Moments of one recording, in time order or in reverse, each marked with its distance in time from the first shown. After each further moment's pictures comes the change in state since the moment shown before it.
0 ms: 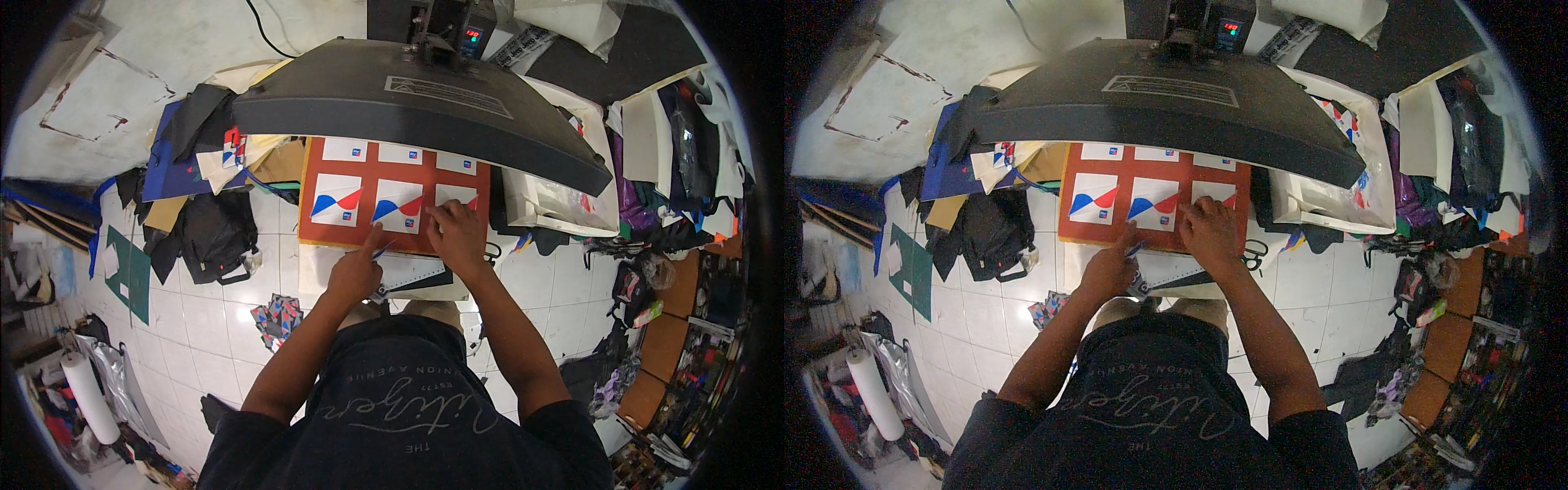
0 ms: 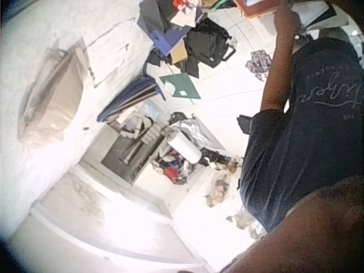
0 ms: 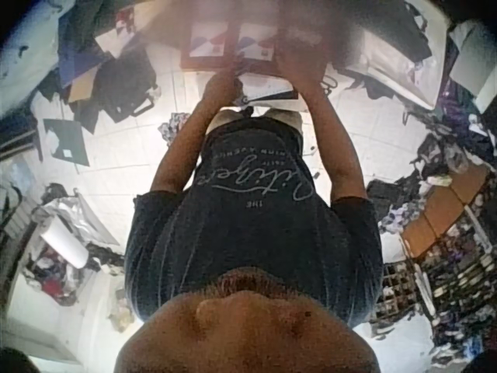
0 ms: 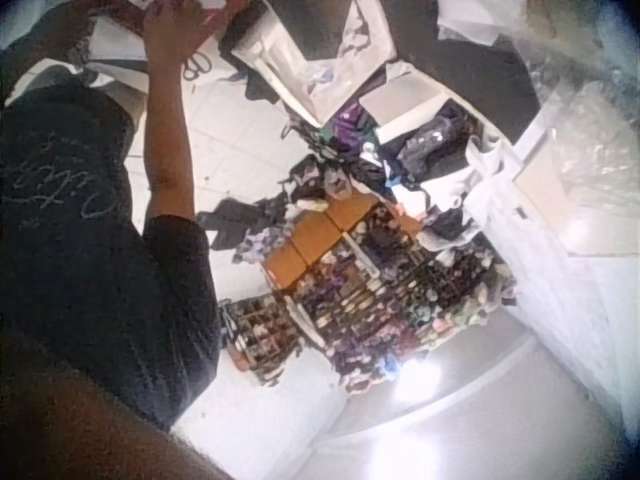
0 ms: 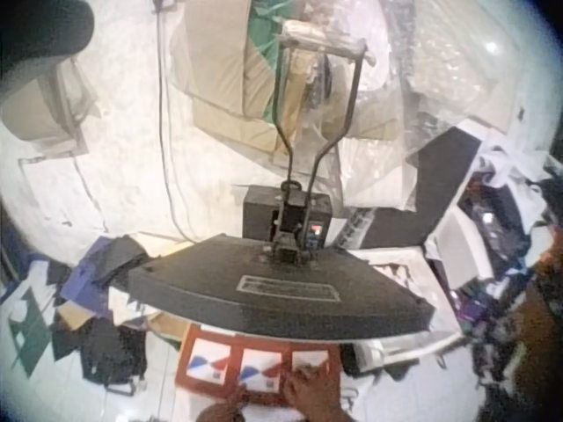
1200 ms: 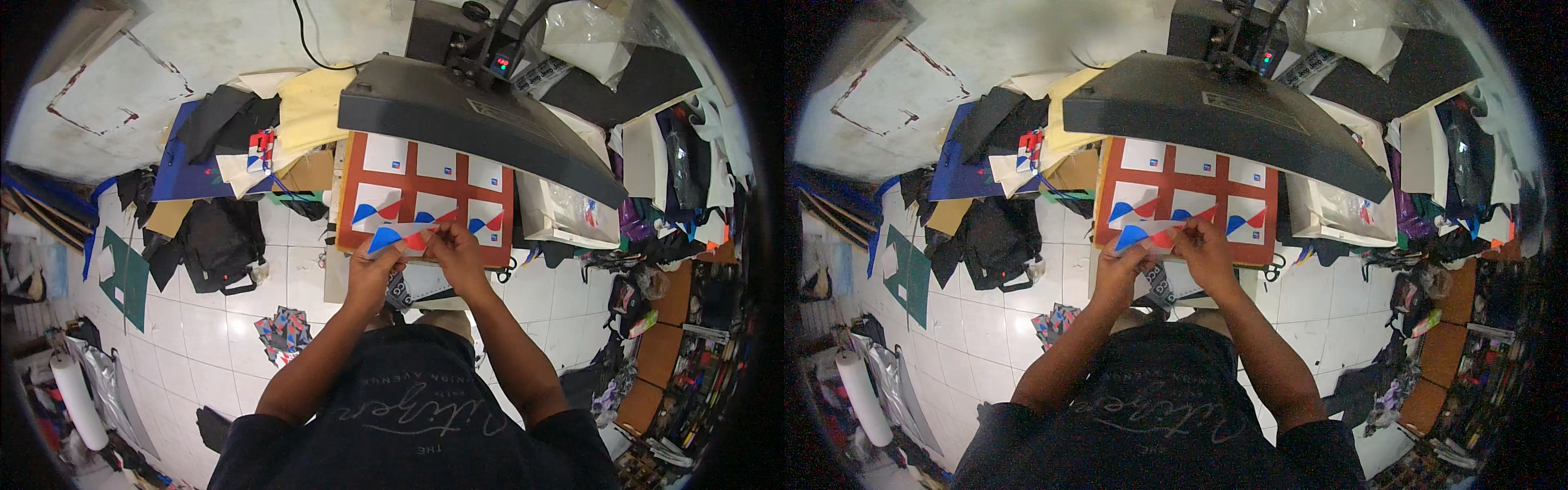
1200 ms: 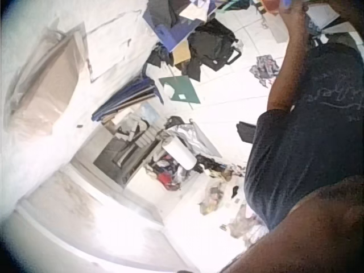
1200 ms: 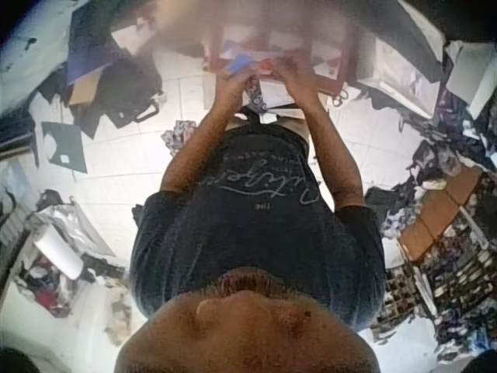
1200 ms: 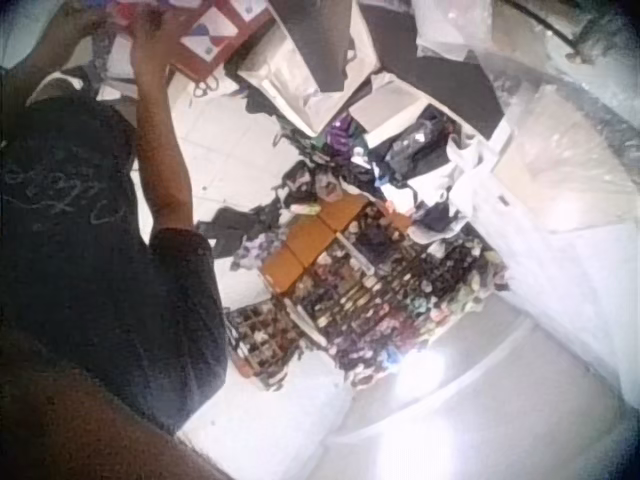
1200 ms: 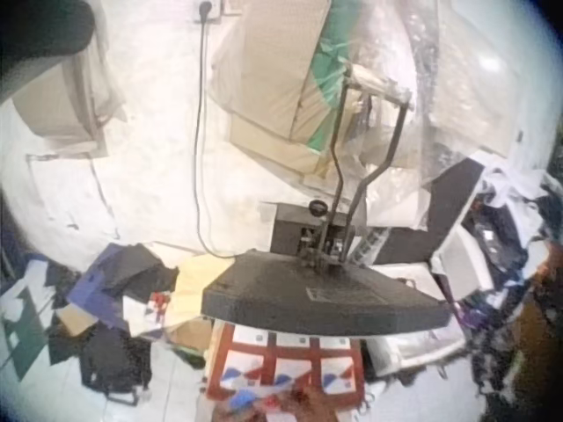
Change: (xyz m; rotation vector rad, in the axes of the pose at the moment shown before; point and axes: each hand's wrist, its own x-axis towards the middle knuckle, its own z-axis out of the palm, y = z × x) left_hand -0.026 -0.016 -0.039 -1.528 0.207 0.007; right_hand 0.014 -0.106 -0.008 1.043 -0.153 0.532
